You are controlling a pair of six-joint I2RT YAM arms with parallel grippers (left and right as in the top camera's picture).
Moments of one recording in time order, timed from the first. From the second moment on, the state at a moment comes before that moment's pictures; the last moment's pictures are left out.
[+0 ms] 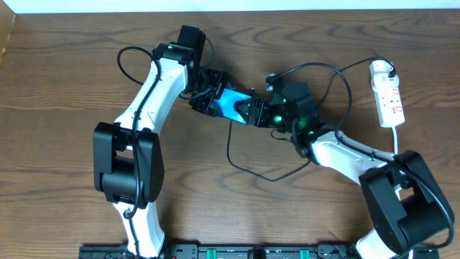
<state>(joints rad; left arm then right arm) -0.23 2.02 1.65 -1.02 0.52 -1.36 0.49 1.77 0.85 0.41 -0.49 0.79</state>
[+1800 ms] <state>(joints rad) -0.22 2.02 1.65 -0.92 0.65 -1.34 0.37 1.78 0.85 0.49 -0.47 1.01</state>
